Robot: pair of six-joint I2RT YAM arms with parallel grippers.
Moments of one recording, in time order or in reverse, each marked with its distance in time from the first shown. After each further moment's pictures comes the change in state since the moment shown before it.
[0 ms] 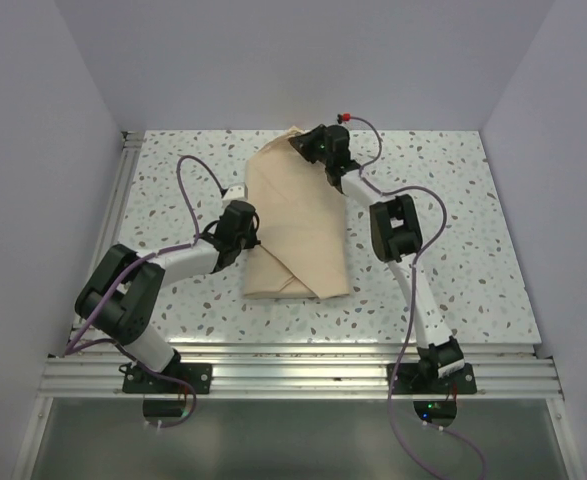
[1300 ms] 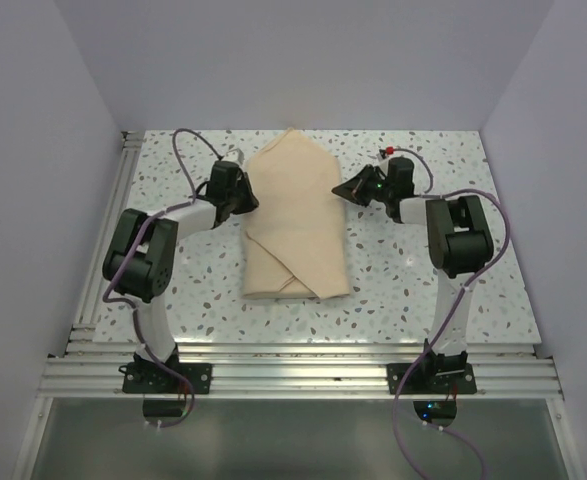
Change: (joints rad) left arm 0.212 0.296 0.370 -0.027 0.384 0.050; right arm -0.227 -0.653 -1.083 0.202 -0.492 -0.221
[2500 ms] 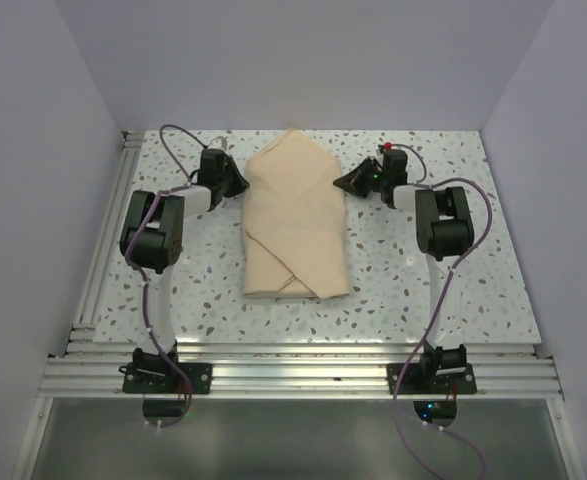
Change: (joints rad) left arm 0.134 0.286 0.228 0.119 0.064 -0.062; right arm -0.024 0.254 0.301 -0.115 0.050 -0.002
